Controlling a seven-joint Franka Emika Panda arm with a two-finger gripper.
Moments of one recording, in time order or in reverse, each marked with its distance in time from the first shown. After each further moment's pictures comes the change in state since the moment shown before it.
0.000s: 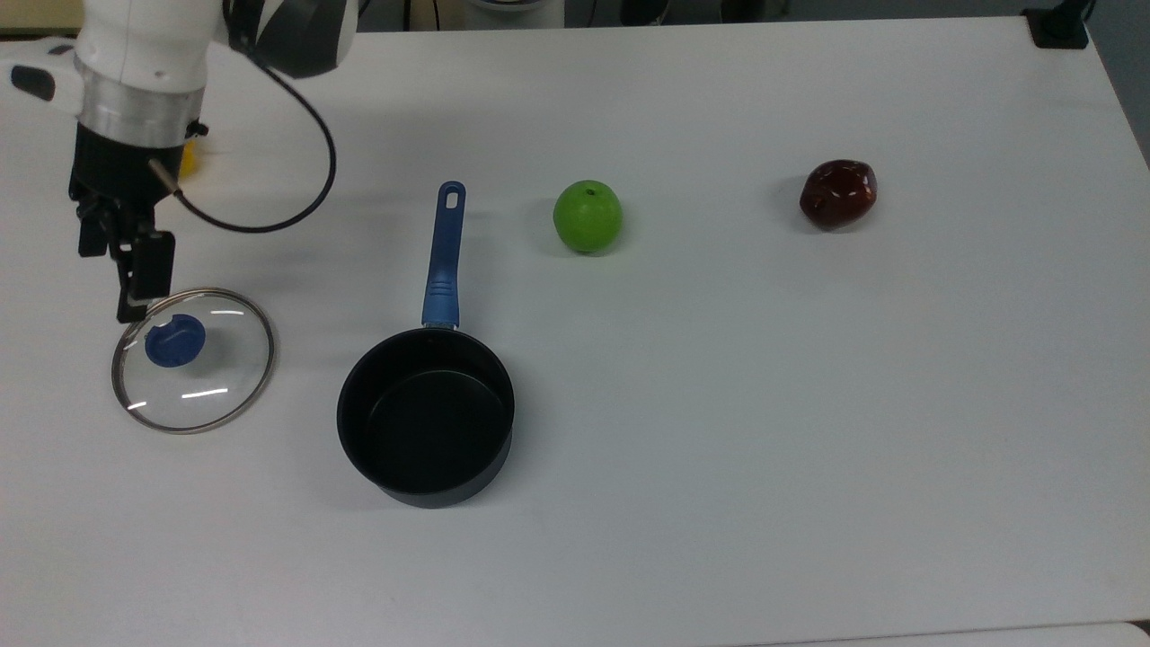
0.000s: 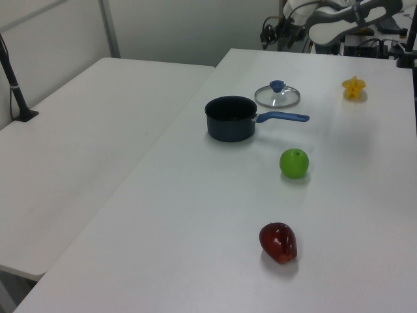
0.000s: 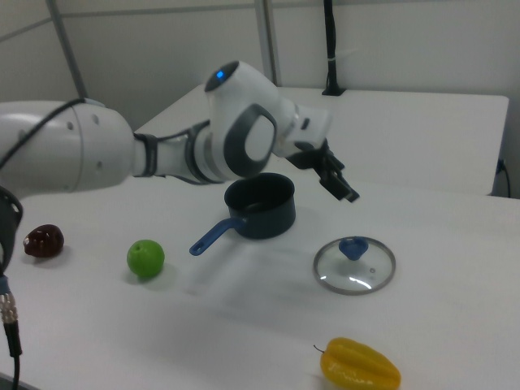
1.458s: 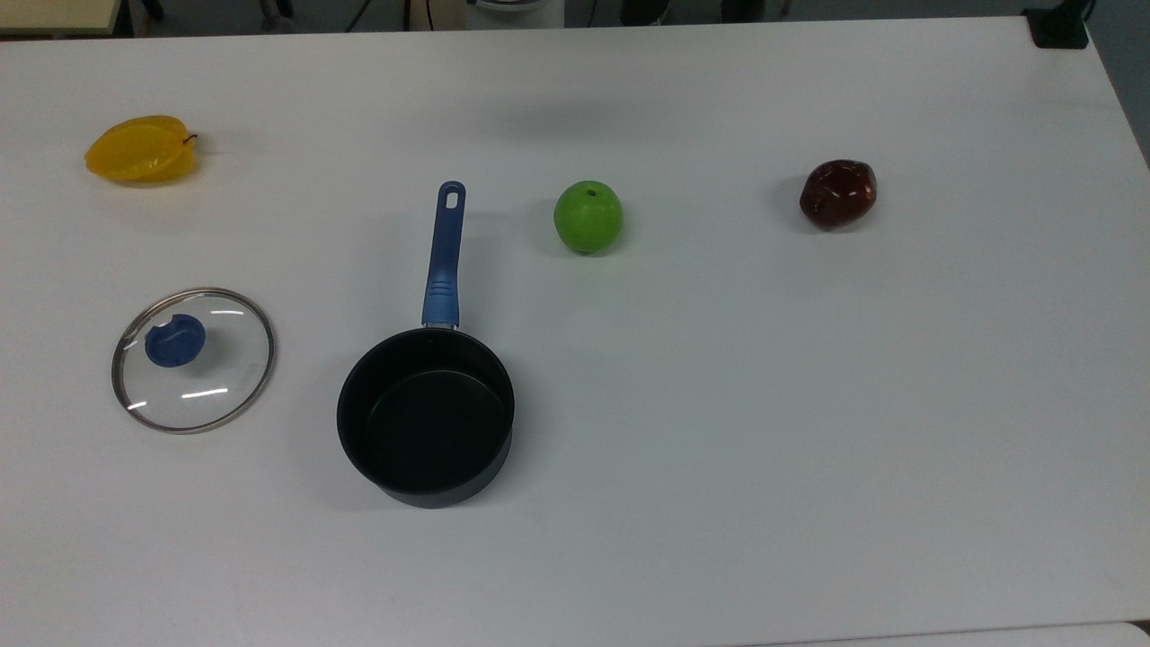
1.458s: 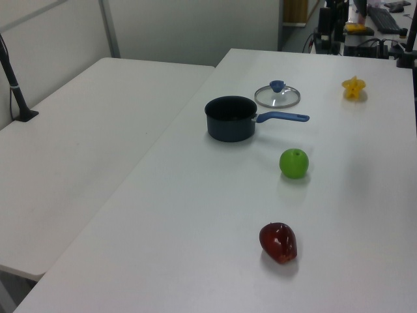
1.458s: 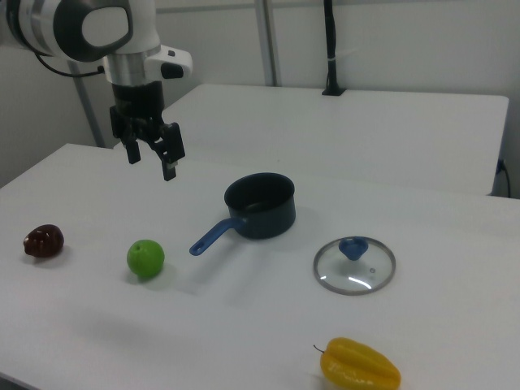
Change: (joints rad) arm 0.254 -0.450 -0.011 -0.060 0.470 -1.043 -0.801
